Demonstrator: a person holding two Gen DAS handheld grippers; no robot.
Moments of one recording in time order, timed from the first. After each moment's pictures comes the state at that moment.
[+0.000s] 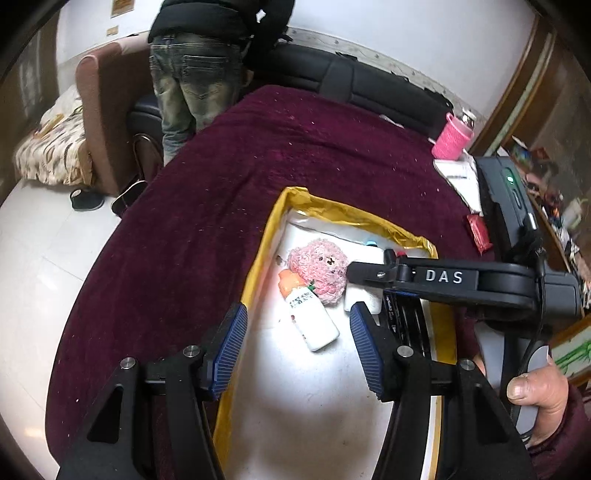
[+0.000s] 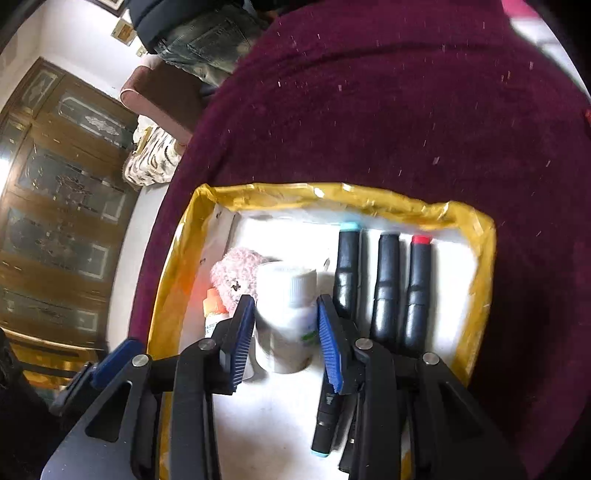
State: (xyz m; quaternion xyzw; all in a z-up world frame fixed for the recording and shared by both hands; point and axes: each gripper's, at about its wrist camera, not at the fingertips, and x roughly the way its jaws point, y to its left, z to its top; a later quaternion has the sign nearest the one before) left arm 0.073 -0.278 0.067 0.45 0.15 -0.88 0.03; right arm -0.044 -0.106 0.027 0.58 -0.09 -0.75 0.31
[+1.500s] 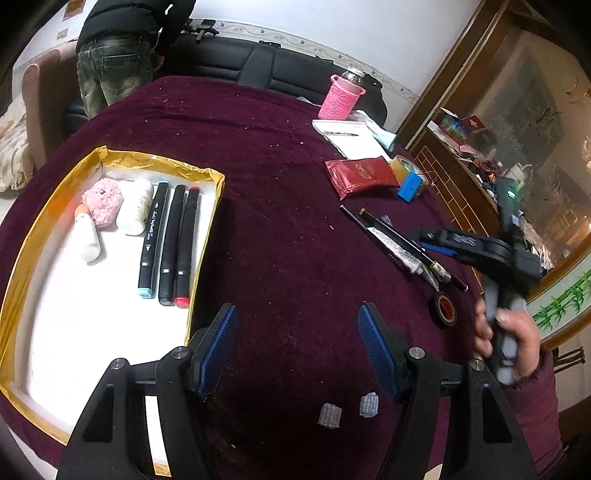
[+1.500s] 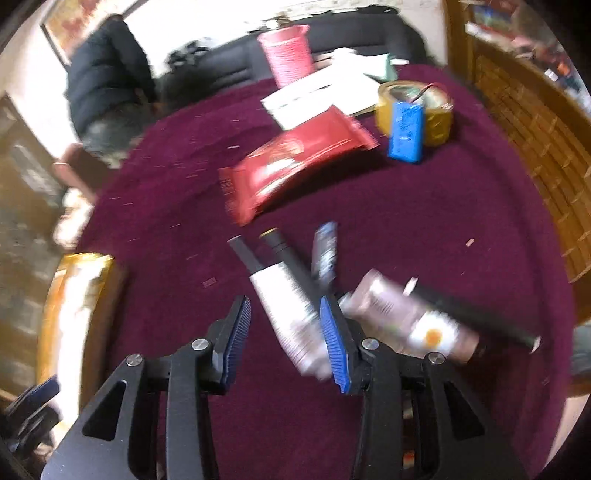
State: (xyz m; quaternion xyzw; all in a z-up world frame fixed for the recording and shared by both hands) left arm 0.103 -0.077 0.081 0.45 0.16 -0.88 -0.08; right arm -0.061 0.196 0.057 0.49 -0.06 -0.86 0.14
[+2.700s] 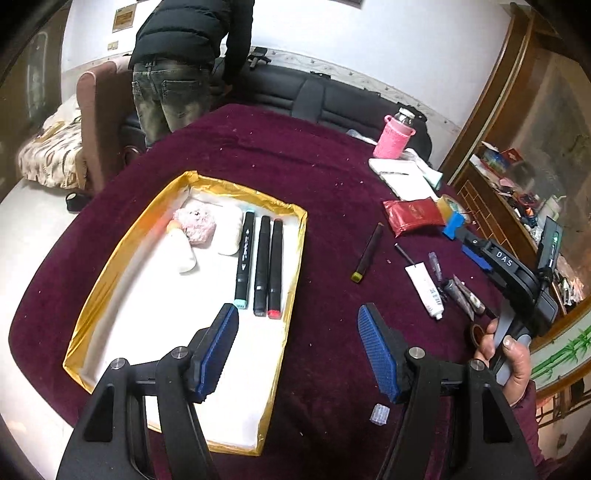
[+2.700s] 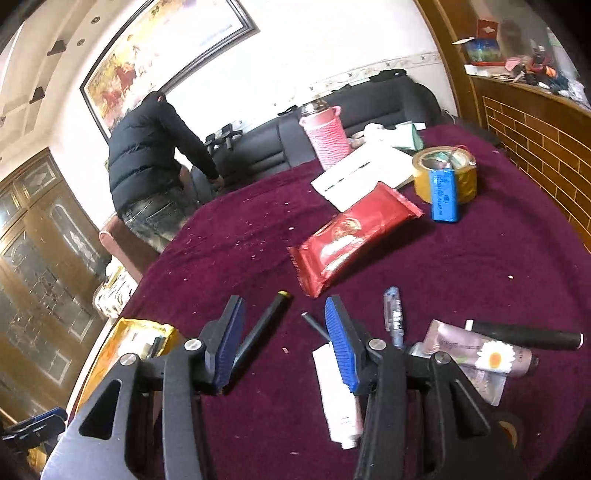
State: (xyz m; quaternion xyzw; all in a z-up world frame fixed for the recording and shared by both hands) left arm 0.137 -0.124 0.106 0.41 0.16 -0.90 0.02; right arm -0.028 0.186 0.079 0.32 -0.17 -0.91 0.20
